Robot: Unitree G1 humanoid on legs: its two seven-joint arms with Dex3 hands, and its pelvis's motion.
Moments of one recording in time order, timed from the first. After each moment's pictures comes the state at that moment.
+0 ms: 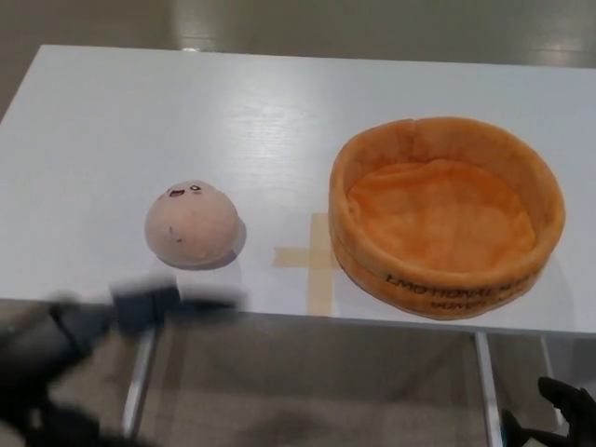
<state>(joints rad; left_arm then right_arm) 0.11 0.68 0.09 -0.31 -0.40 -0.39 -0.67 -0.33 -0.15 -0.20 1.30 -0.07 -0.39 -0.32</state>
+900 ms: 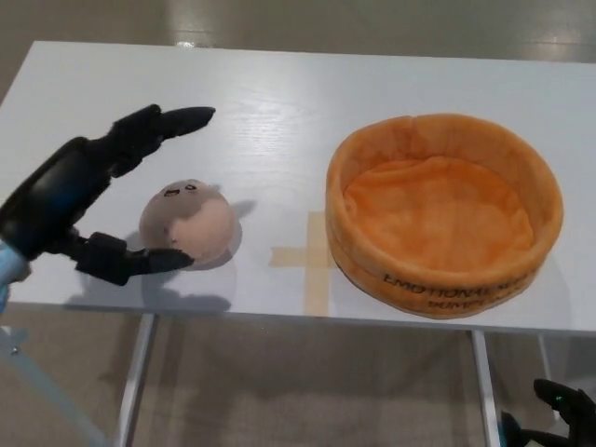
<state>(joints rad) -0.41 0.59 -0.03 0.30 -0.05 -0.40 -0.47 -0.32 -0.15 -0.20 1.30 -0.07 -0.39 -0.31</state>
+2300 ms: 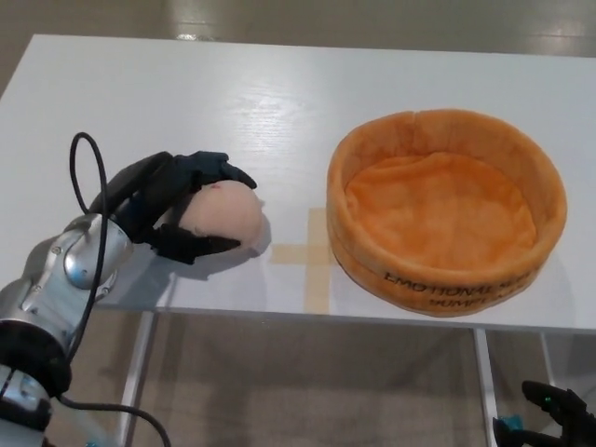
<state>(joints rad) -0.76 0.44 -0.28 1.02 0.37 -0.53 -0.03 -0.32 -0.15 -0.19 1.30 -0.07 -0.38 -0.26</state>
